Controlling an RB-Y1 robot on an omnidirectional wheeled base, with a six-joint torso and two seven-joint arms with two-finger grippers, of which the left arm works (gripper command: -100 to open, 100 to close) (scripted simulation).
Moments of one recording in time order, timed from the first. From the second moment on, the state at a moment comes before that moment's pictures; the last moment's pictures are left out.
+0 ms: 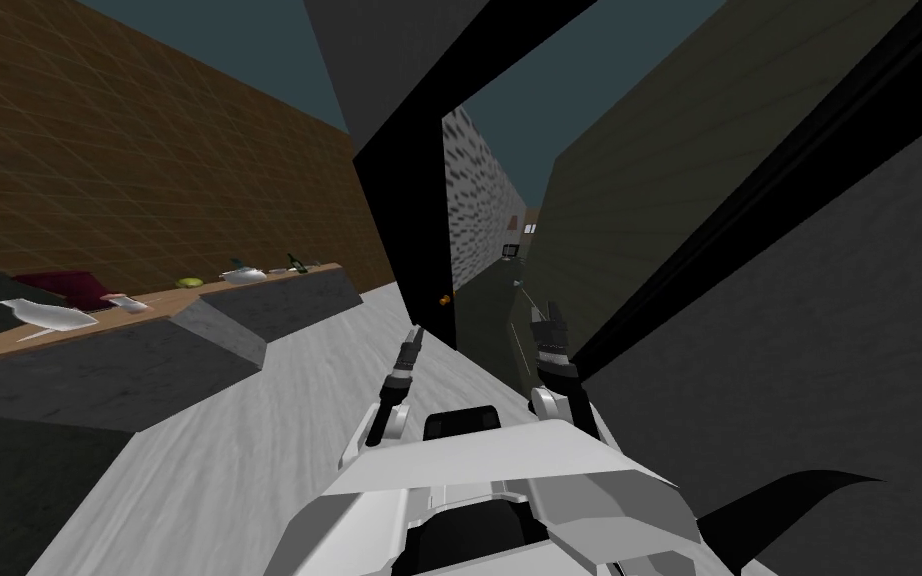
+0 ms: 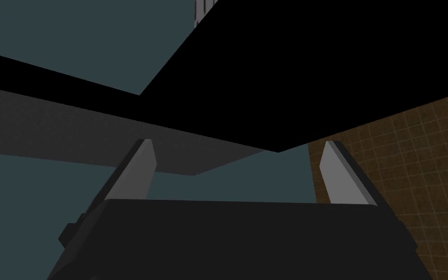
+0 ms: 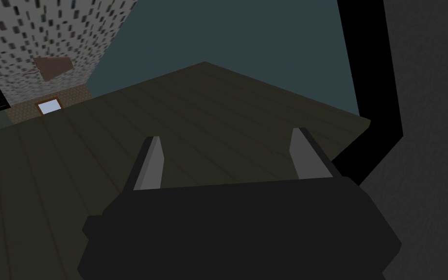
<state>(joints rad) 0.30 0.11 -0.13 -1.63 -0.21 -0.68 -0.49</state>
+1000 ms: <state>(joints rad) 0.24 0.13 -0.18 -1.44 -0.27 -0.72 -0.67</state>
